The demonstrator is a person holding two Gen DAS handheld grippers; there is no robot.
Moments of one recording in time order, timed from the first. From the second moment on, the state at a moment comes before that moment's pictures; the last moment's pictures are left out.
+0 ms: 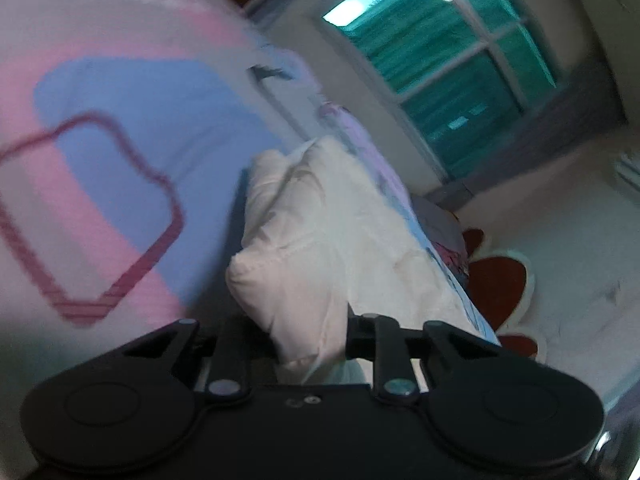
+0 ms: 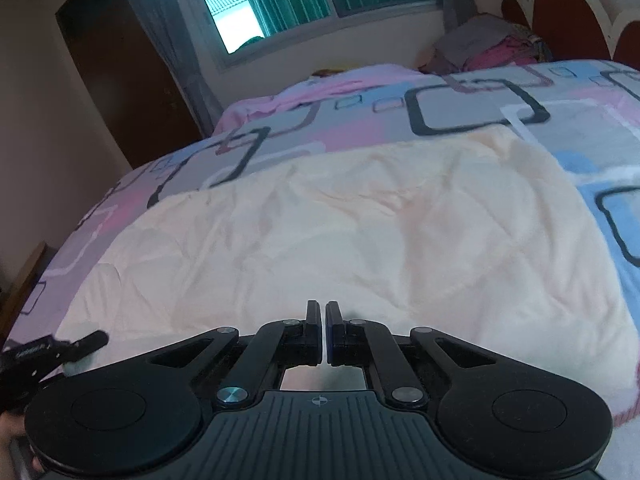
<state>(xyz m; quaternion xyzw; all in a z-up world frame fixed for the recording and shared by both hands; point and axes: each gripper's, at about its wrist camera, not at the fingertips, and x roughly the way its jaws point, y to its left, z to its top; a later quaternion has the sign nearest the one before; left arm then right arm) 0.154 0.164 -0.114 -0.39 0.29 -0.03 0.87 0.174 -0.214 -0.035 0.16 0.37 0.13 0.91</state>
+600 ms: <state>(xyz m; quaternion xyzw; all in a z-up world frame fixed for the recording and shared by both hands) 0.160 0.153 -0.084 -0.32 0.26 -0.08 0.91 0.203 -0.173 -0.047 0.14 0.39 0.10 0.91</state>
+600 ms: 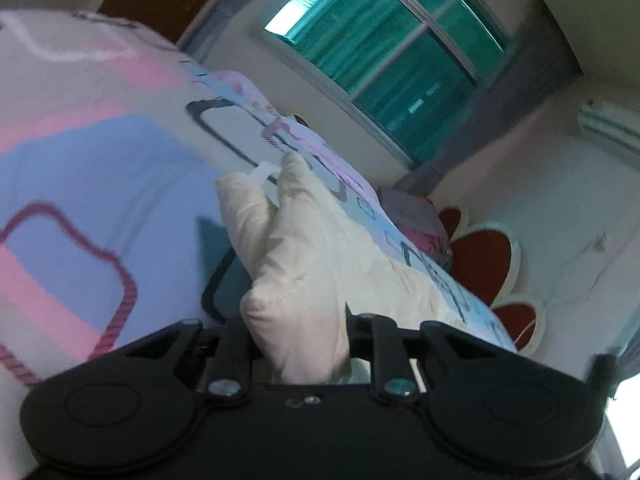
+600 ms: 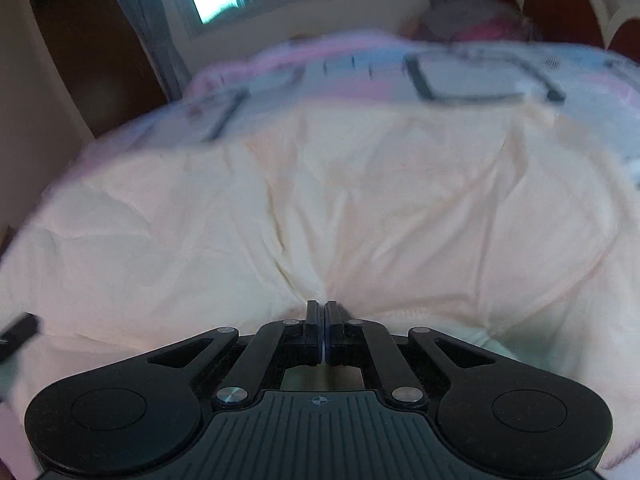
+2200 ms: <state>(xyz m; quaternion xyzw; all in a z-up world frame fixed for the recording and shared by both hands) 0.223 -0.219 -0.031 0.01 0.35 -0.22 0.91 0.198 -0.463 -0.043 0.24 0.37 0.05 0.90</state>
